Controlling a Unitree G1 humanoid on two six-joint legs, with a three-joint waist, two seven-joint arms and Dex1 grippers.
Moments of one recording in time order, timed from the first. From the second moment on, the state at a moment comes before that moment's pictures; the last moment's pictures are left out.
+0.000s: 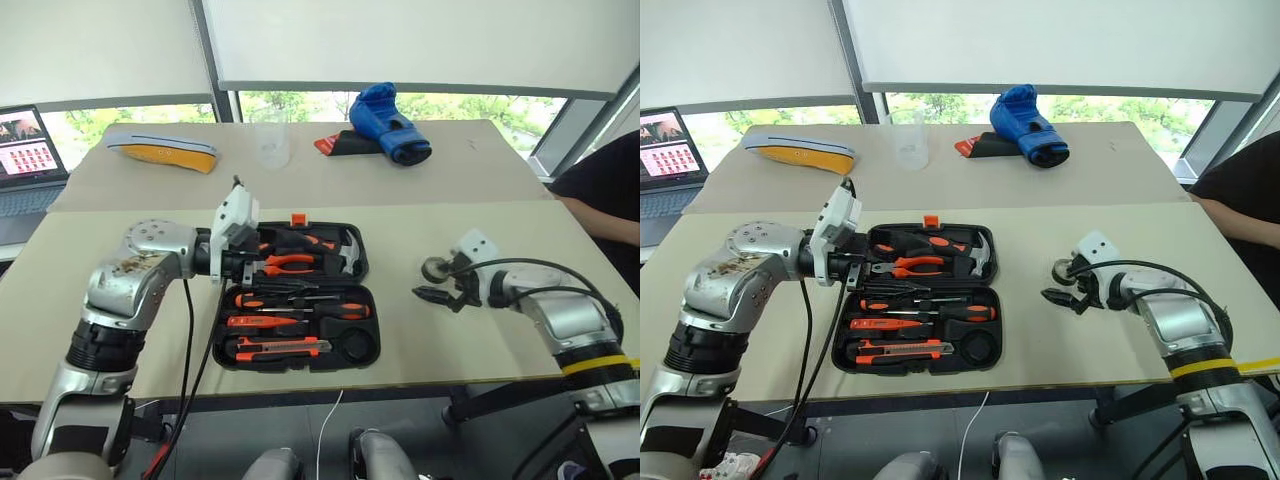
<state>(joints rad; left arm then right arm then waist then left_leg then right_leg) -0.66 0.68 -0.07 -0.11 -0.49 0.55 -1.28 -0.59 -0.77 0.17 0.30 0.22 0.49 0.81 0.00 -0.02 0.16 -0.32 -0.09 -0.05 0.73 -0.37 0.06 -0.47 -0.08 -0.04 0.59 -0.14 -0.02</state>
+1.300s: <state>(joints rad) -0.54 0.84 -0.20 -0.16 -0.39 0.35 -1.49 -0.42 -0.75 0.36 -0.40 0.32 0.55 1.12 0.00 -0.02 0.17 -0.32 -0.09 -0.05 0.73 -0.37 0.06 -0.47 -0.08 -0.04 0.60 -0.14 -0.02</state>
